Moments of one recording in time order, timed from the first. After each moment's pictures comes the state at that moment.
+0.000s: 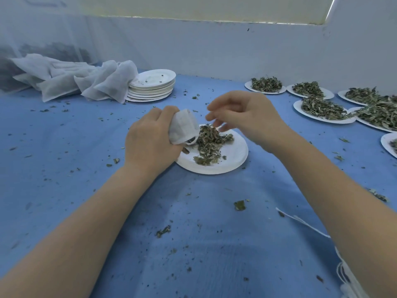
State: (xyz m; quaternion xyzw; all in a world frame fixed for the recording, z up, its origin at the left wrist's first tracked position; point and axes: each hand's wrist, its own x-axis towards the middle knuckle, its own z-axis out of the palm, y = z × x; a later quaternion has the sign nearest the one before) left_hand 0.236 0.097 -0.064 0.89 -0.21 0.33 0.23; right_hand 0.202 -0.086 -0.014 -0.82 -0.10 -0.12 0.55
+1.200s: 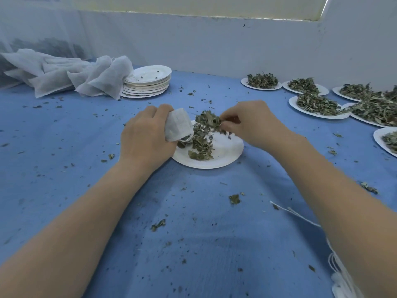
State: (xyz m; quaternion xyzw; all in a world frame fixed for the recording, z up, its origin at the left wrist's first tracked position) left_hand 0.242 0.098 -0.070 0.90 -0.20 0.33 0.20; right_hand 0.213 -0.105 -0.028 -0.98 -0.05 -0.15 0.12
